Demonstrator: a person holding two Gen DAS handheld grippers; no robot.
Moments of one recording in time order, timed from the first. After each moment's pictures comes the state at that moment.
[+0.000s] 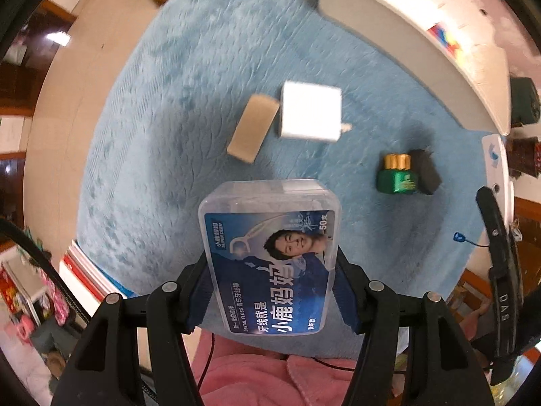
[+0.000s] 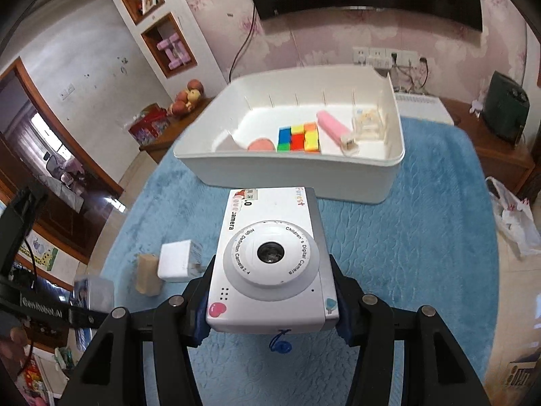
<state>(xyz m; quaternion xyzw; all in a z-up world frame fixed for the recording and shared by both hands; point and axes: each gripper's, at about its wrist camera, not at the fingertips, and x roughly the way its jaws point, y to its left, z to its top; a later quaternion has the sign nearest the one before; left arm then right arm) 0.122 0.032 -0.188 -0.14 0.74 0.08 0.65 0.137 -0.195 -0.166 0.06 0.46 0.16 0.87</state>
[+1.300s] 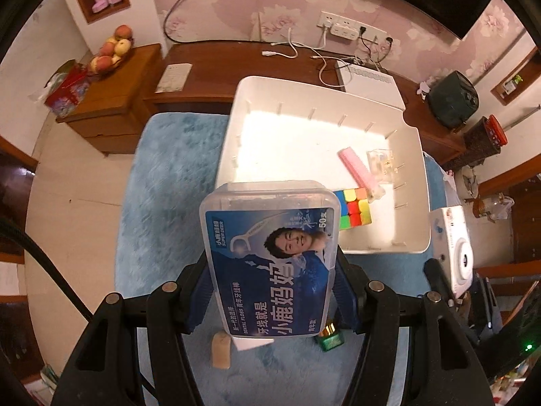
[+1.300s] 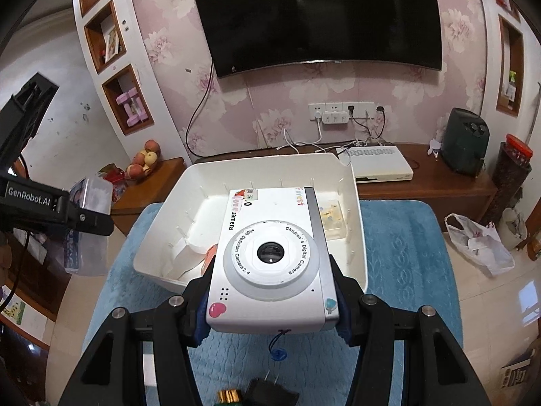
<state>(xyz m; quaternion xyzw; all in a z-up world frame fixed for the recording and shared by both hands) 0.302 0.001 -0.097 -0.03 0.60 -0.05 0.80 0.220 -0.200 -0.126 0.07 0.38 0.05 0.92</state>
